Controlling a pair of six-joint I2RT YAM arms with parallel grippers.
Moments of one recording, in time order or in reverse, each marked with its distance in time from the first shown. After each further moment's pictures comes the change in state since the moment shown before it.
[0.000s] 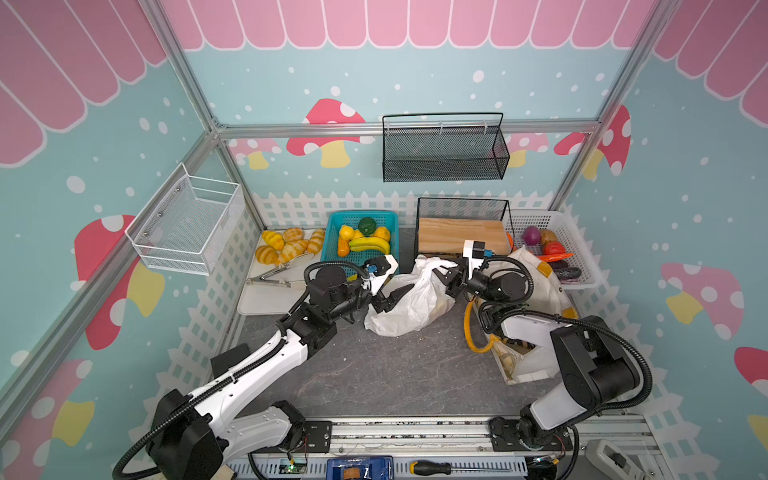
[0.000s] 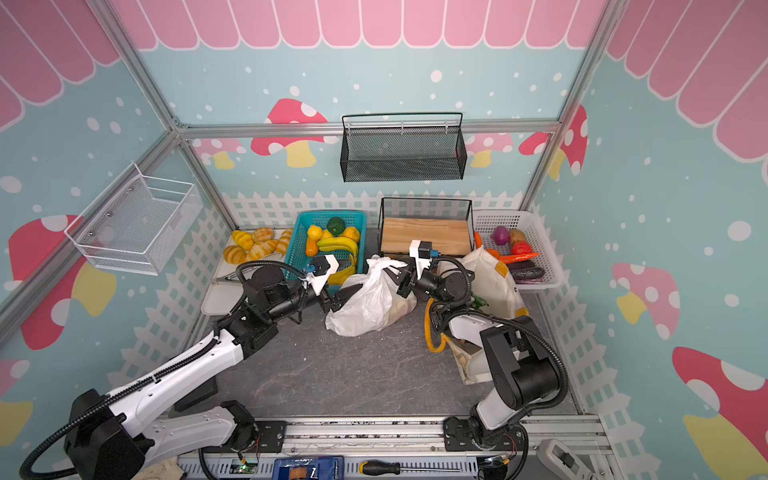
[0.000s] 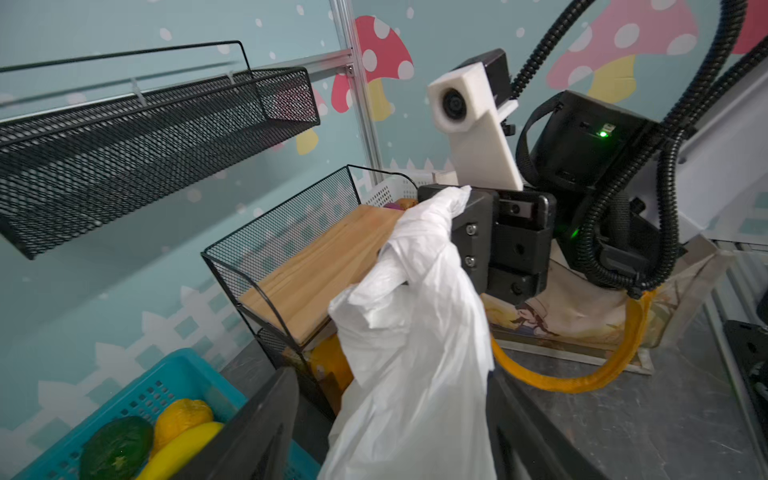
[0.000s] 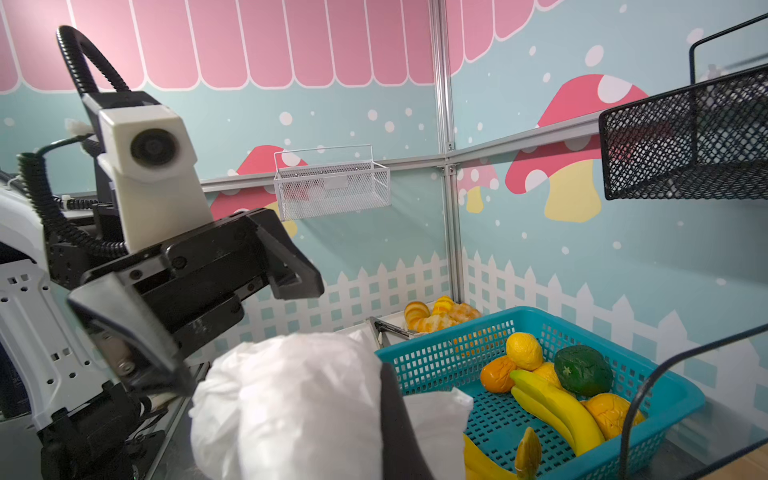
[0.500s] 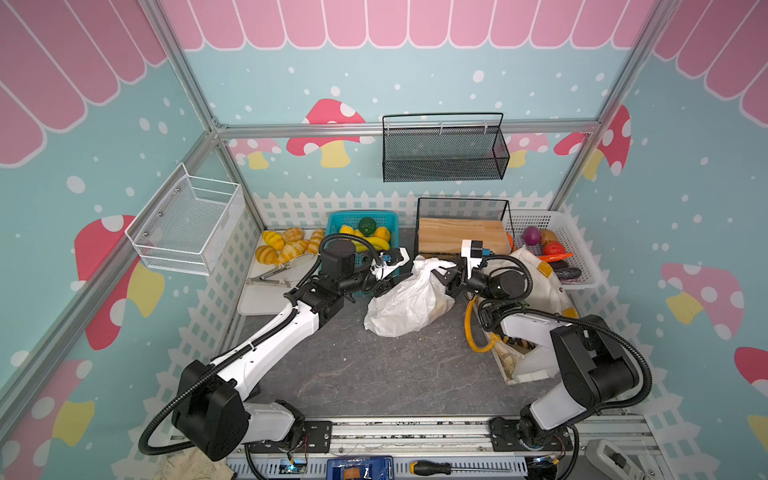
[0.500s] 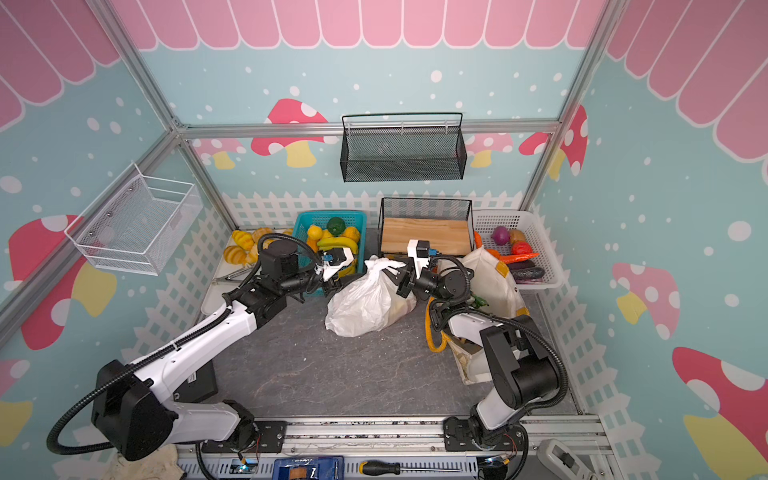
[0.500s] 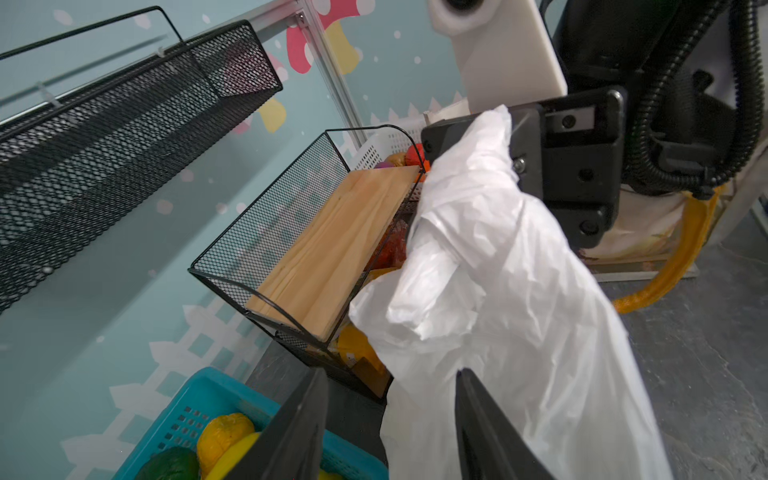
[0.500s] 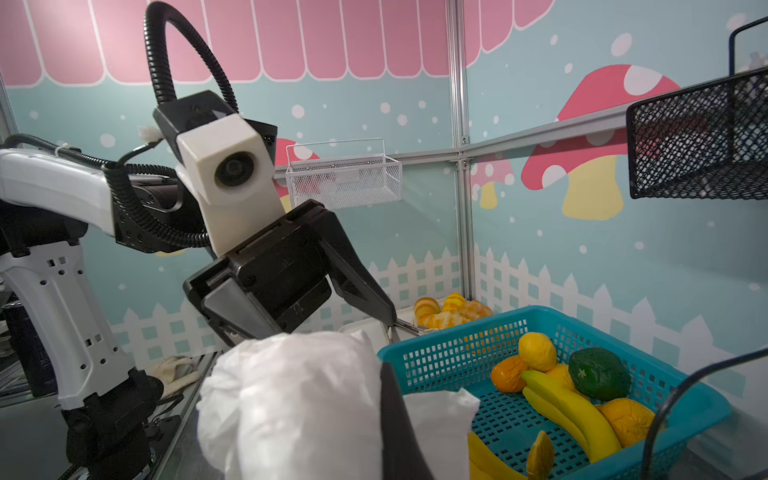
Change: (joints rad) left arm 0.040 0.233 0.246 -0.237 0.128 0.330; right arm 0.000 0.006 0.023 -0.016 -0.041 0.005
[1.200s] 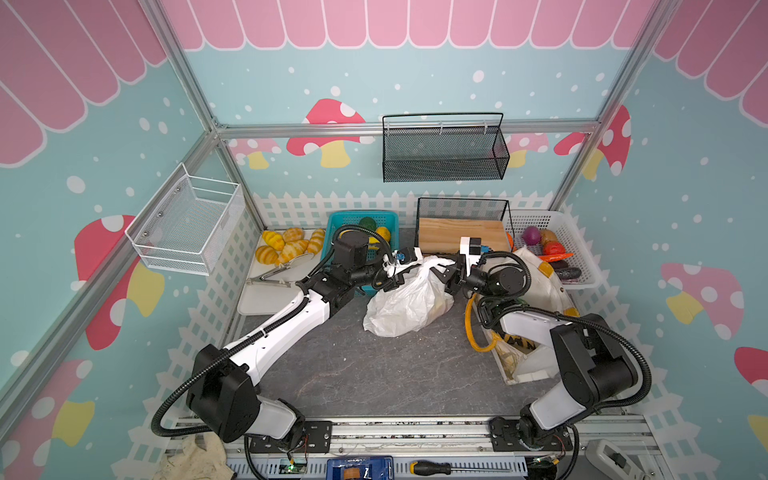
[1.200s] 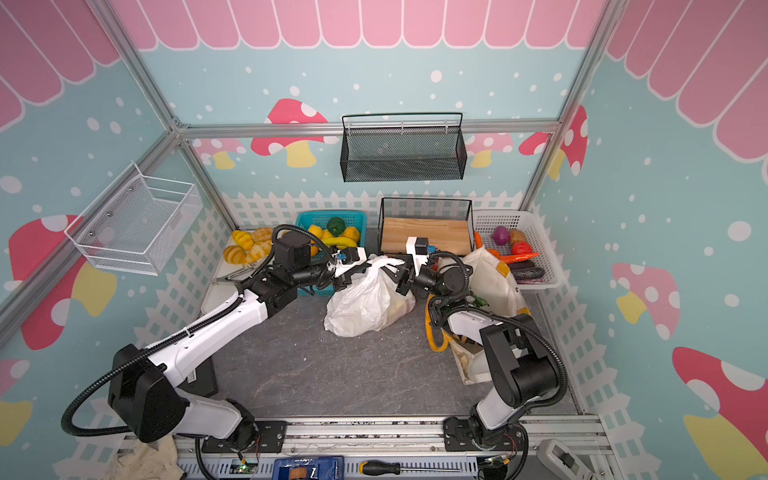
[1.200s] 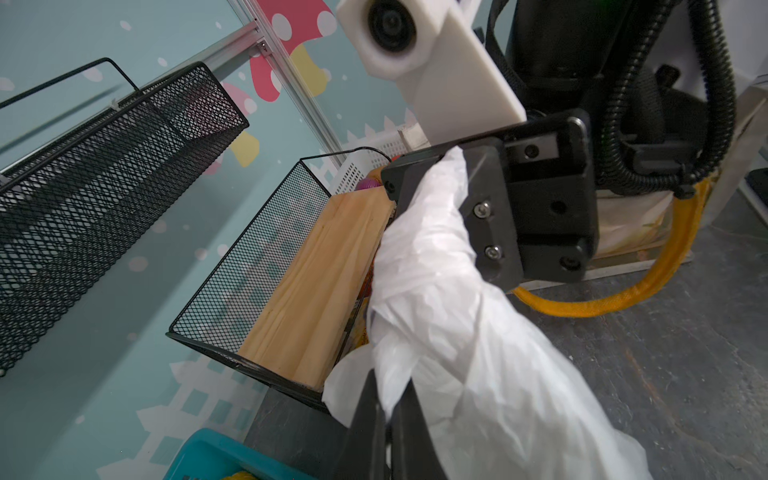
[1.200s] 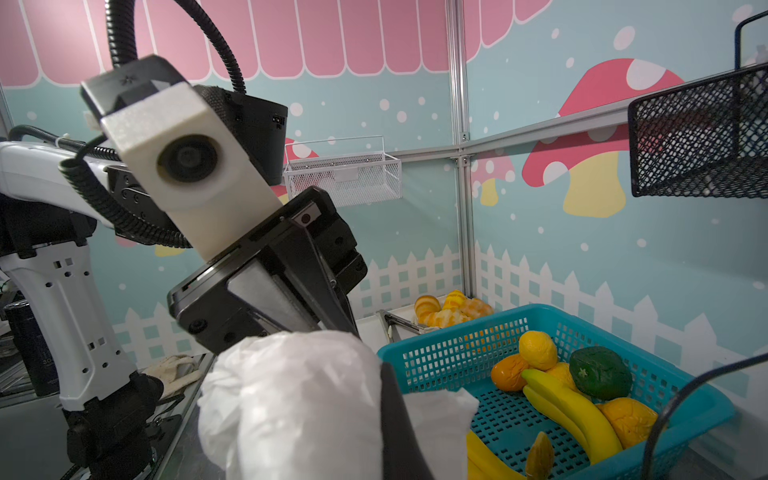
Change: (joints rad) left arm -0.027 0.074 0.105 -0.042 0.034 0.092; right arm 0.000 0.007 0.028 -0.037 -0.008 -0.002
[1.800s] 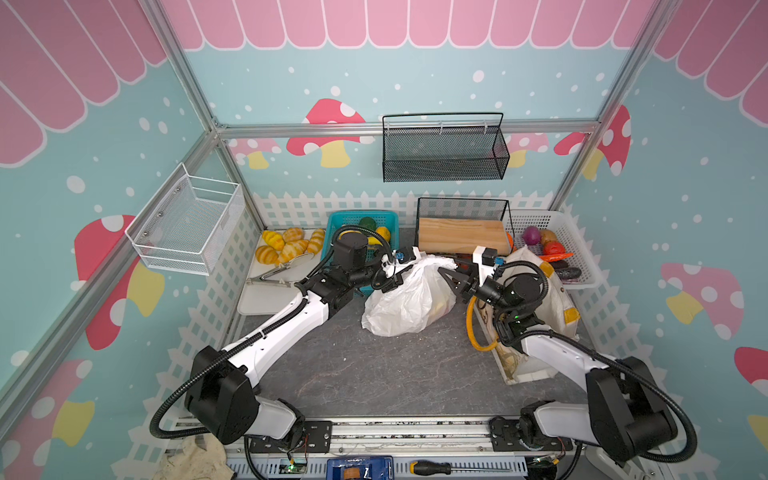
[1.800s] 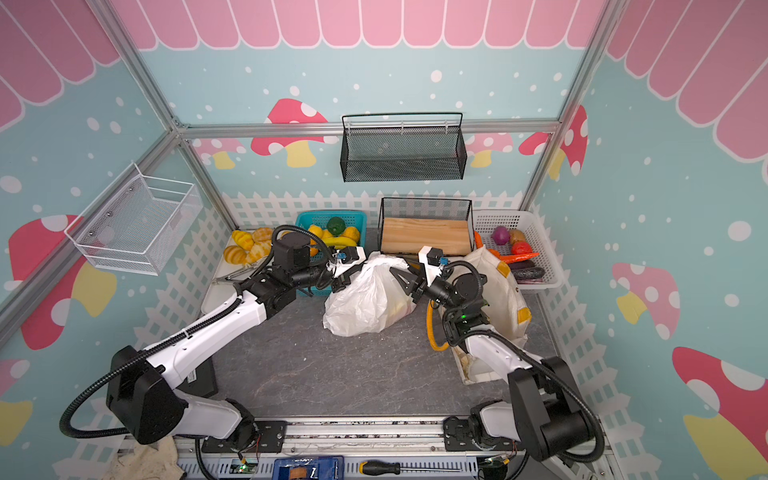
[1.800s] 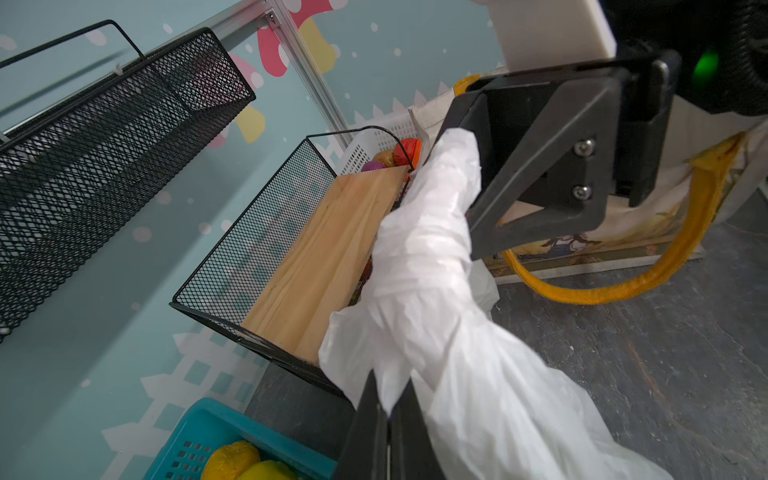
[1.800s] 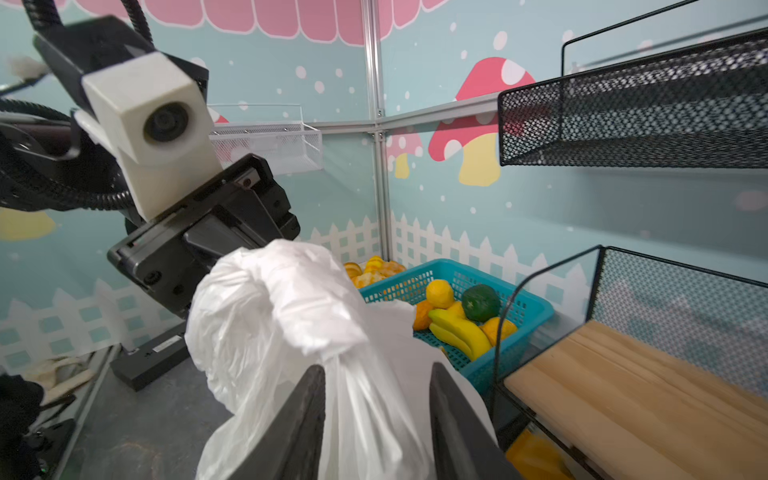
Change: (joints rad) left arm 0.003 -0.012 -0.015 -0.015 -0.047 -0.035; right arm -0.047 -0.353 -0.195 -0.421 0.236 -0.305
